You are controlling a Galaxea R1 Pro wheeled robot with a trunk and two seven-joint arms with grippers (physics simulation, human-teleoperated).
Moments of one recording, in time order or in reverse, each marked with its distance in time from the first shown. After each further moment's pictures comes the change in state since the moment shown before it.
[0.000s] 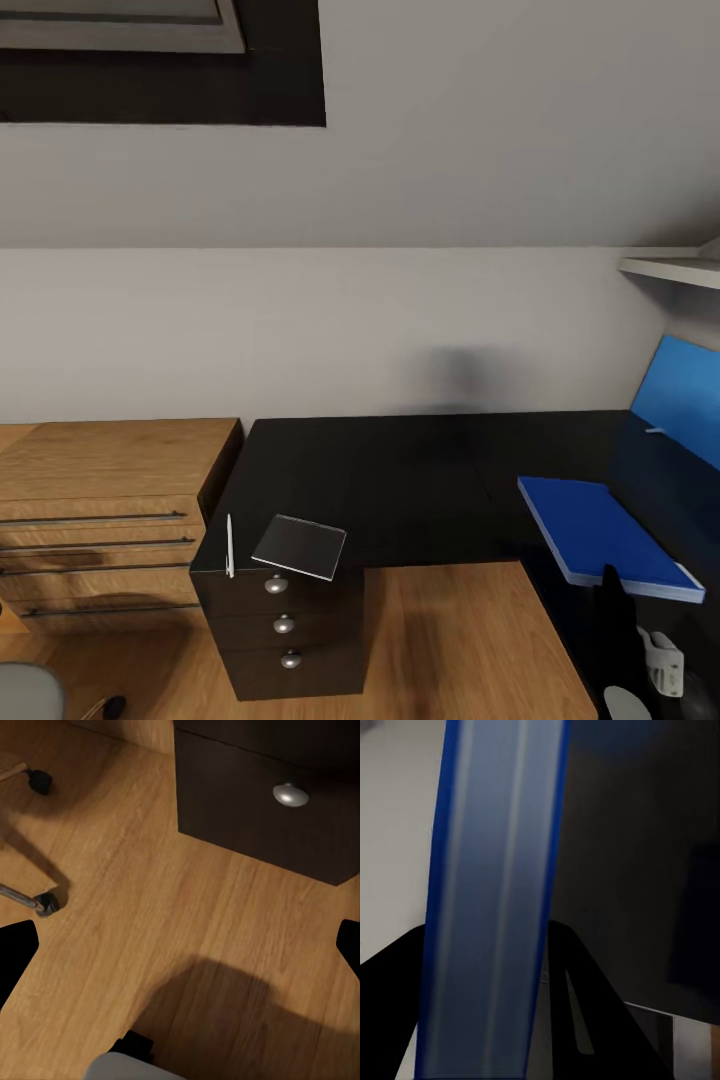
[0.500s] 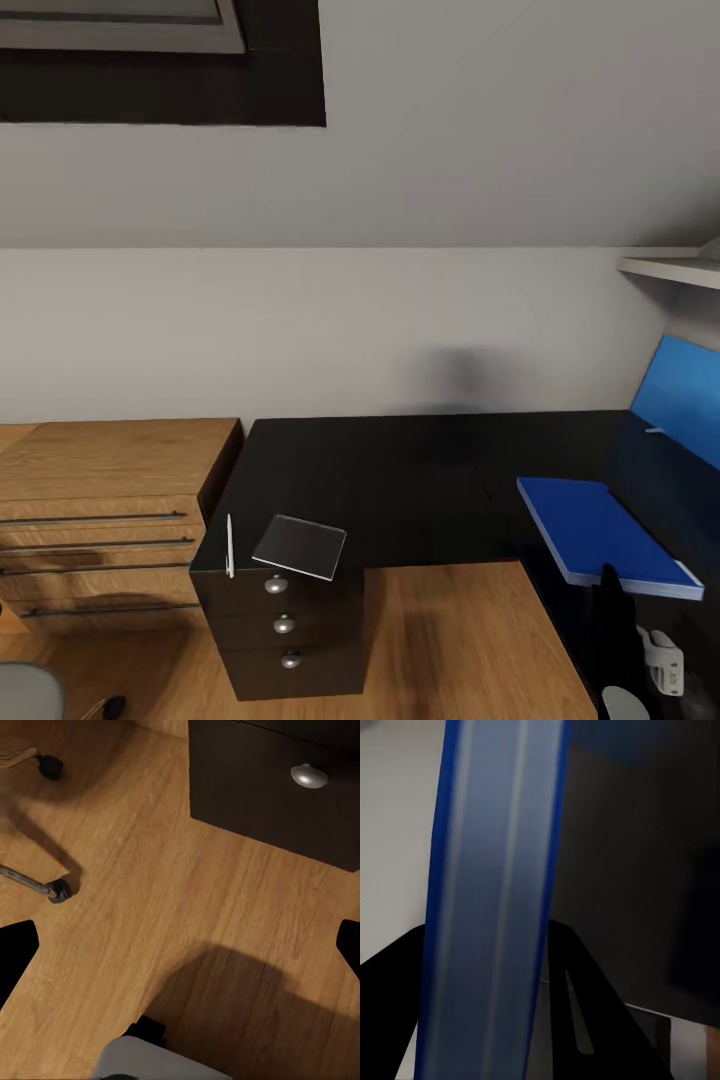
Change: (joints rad) left arm 0.001 0.005 0.011 0.009 0.001 0.034 0.012; right arm 0.003 -0.006 0.013 0.000 0.017 -0.010 -0.002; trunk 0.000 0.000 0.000
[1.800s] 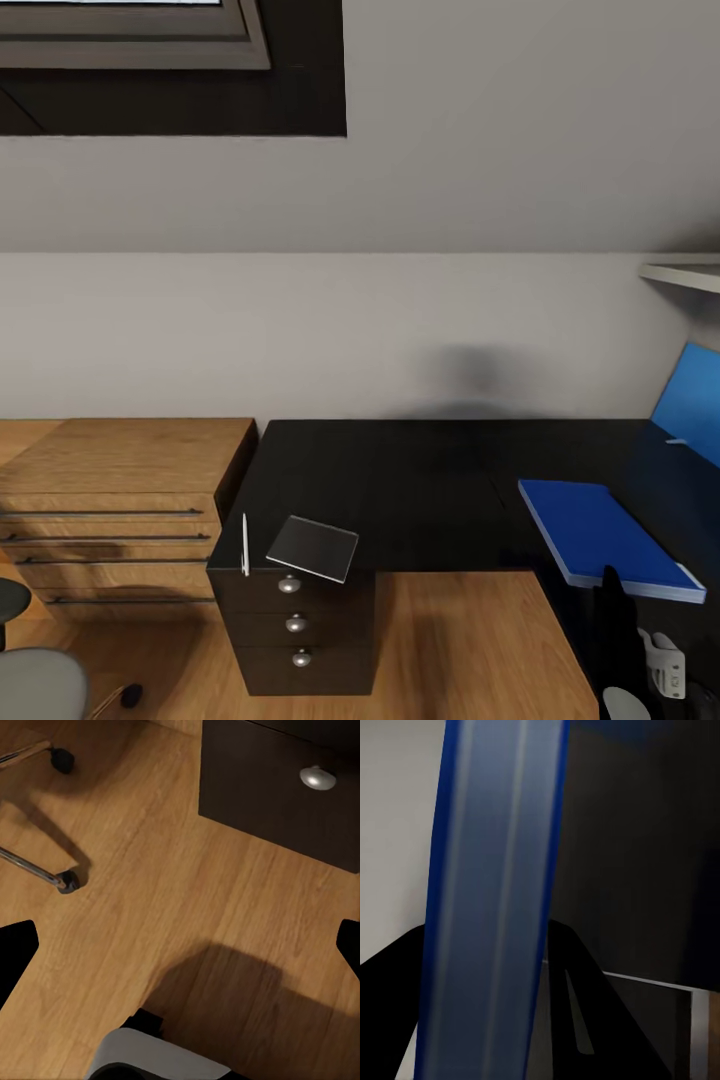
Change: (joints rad) left arm 0.000 -0.009 -0.007 0.003 0.000 0.003 0.001; right arm 0.000 0.001 -0.007 0.002 0.000 0.001 -0.007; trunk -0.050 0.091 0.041
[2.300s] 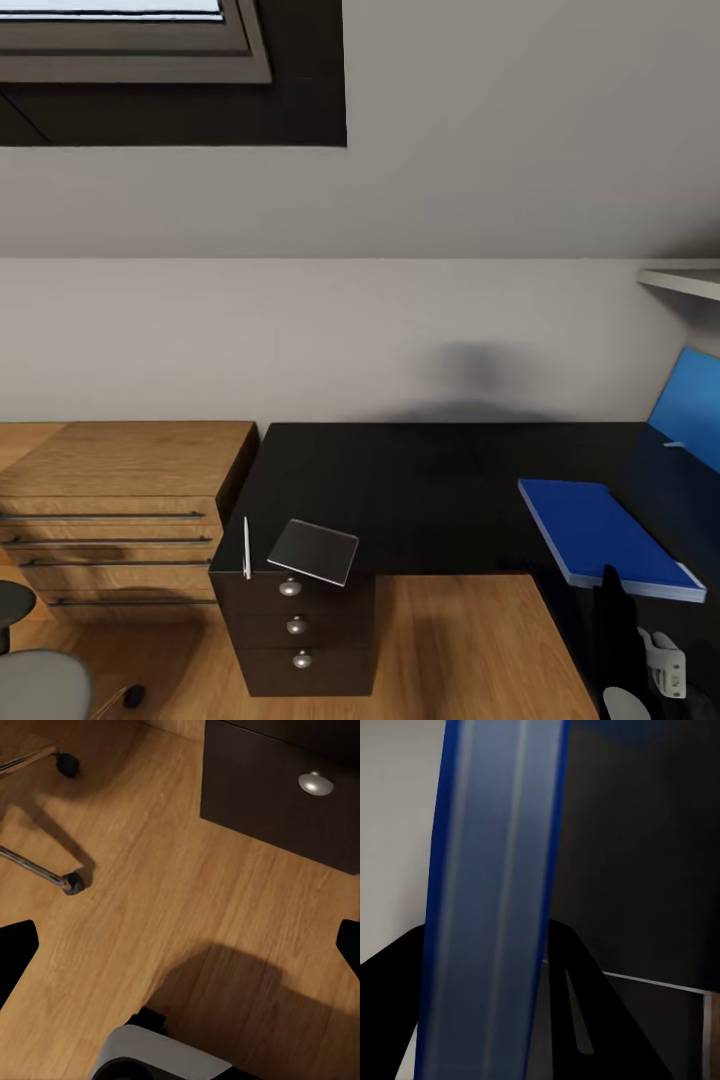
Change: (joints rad) left arm 0.000 0.003 0.000 -0.001 0.000 0.000 0.001; right arm 0.000 -0.001 0.000 0.000 0.007 -0.001 0.001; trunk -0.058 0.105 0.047
